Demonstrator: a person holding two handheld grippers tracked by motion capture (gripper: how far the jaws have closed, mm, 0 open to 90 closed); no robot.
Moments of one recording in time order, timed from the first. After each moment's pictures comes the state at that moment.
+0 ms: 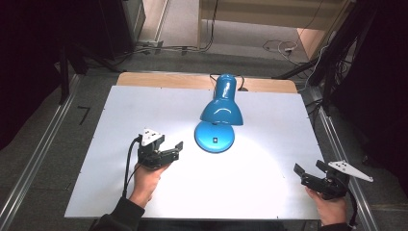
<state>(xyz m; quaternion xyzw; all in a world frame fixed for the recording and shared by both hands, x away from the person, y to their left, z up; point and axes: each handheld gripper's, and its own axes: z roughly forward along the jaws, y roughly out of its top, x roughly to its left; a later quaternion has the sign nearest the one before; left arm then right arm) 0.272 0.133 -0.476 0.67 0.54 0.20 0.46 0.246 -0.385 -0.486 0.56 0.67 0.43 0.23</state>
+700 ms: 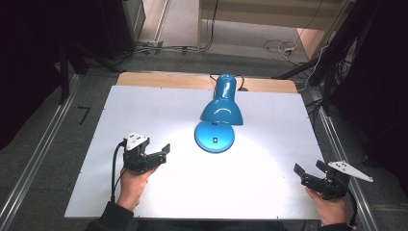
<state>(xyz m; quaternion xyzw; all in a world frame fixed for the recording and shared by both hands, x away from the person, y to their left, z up) 0.257 0.162 -0.479 0.67 0.55 0.22 0.45 0.245 -0.385 -0.486 0.56 0.67 0.43 0.23</state>
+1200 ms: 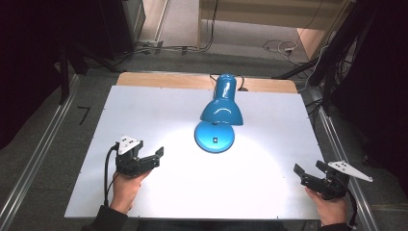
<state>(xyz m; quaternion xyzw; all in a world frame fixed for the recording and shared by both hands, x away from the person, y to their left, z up) 0.244 0.178 -0.479 0.66 0.56 0.23 0.45 0.245 -0.384 -0.486 0.56 0.67 0.43 0.23</state>
